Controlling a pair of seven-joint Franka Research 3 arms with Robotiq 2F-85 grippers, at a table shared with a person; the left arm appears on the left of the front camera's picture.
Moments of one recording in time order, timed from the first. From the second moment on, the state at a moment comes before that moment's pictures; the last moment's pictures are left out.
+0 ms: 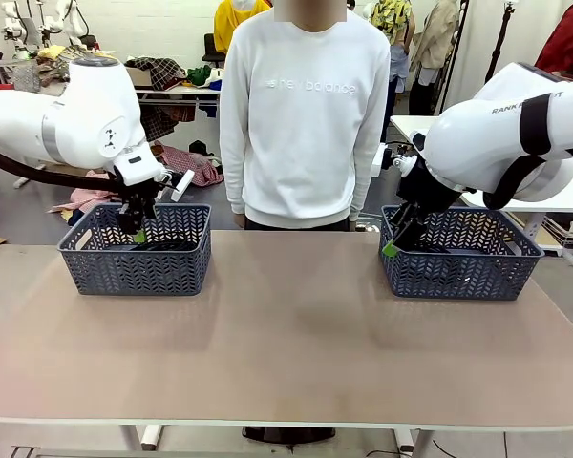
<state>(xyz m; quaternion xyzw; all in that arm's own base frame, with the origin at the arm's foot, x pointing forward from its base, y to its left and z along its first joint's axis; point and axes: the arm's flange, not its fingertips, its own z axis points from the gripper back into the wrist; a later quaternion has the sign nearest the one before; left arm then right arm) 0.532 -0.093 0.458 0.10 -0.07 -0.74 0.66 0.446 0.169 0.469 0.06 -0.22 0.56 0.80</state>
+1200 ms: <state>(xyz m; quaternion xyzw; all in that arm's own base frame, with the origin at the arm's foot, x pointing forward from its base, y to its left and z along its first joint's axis) 0.536 -0.096 0.452 0.09 -0.07 -0.74 0.67 0.446 0.169 0.469 0.06 -0.22 0.56 0.80</state>
